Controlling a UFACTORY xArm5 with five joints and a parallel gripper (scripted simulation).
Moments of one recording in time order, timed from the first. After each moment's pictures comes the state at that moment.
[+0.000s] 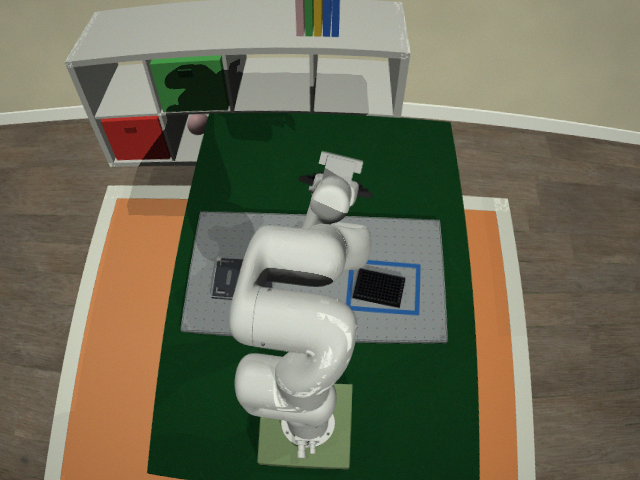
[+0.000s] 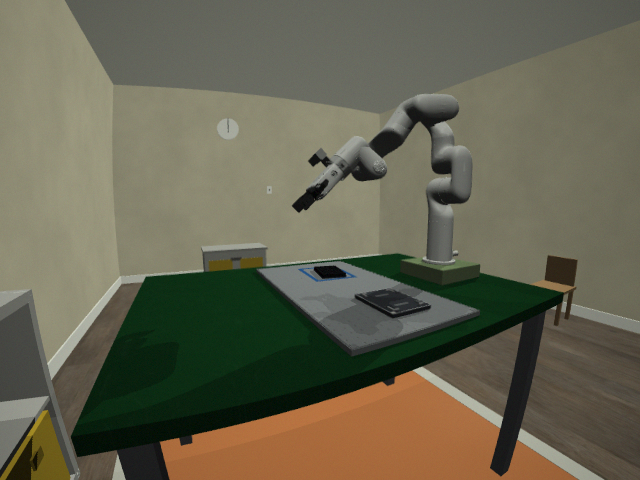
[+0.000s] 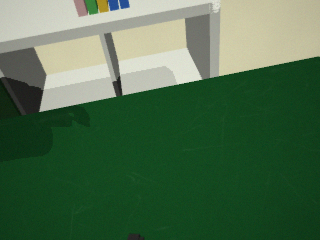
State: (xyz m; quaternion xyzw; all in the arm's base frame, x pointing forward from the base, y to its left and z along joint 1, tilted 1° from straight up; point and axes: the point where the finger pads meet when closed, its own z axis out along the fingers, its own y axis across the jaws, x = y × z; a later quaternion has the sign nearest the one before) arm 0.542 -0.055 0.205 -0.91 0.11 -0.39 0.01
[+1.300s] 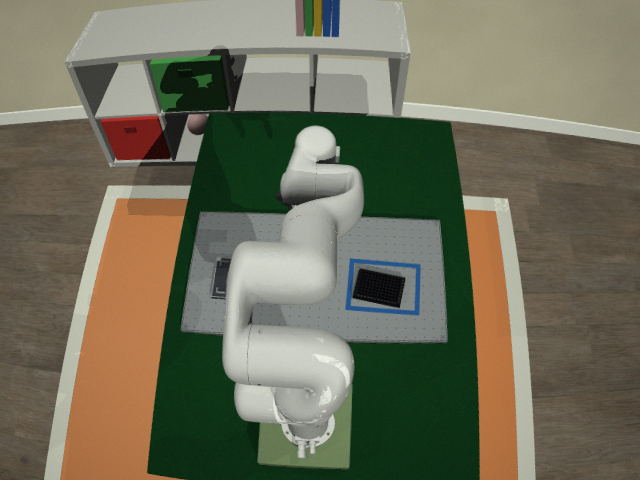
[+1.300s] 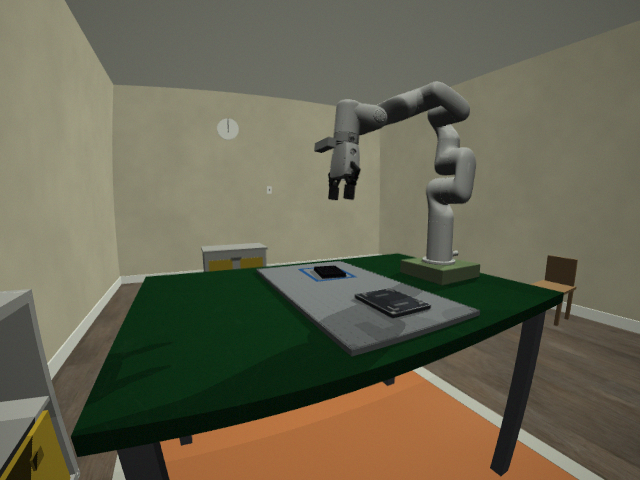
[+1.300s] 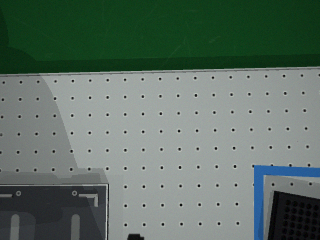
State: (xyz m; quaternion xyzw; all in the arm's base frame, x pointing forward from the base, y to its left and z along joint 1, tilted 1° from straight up) arm 0.435 -0.007 0.233 -1.00 0.01 -0.05 0.00
